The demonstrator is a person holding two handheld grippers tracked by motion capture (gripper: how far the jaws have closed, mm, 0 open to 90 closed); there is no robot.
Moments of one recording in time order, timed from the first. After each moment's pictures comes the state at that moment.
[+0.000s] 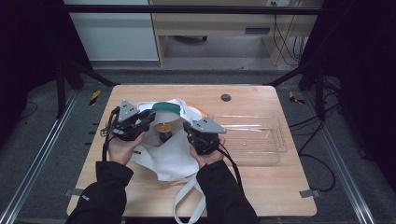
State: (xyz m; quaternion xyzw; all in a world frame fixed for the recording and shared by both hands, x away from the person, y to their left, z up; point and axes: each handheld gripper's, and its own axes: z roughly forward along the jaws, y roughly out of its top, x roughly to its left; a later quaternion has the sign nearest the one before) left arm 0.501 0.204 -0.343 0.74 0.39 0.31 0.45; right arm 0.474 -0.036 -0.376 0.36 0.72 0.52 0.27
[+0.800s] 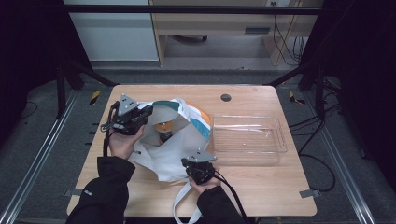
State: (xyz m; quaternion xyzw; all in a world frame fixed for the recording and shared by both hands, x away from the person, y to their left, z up) left arm 0.508 0.202 -0.333 0.73 0.40 0.31 0.46; right arm 0.446 -0.031 -0.487 0.37 0.79 0.46 0.18
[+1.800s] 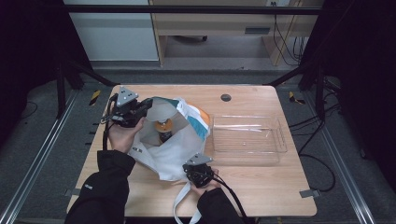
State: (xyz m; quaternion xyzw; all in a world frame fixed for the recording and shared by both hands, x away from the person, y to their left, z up) left arm 0.524 0.202 -0.317 0.72 0.41 0.31 0.46; right arm 0.449 -0.029 -0.510 0.37 0.82 0.41 0.16
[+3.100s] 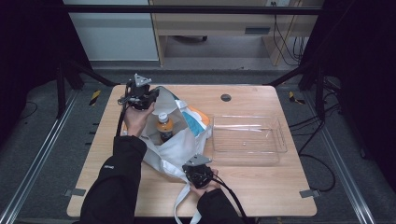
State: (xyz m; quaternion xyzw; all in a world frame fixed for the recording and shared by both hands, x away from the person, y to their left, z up) left arm 0.608 0.187 -0.349 0.73 0.46 0.30 0.41; right arm 0.447 -0.027 -0.510 0.36 0.82 0.41 0.17
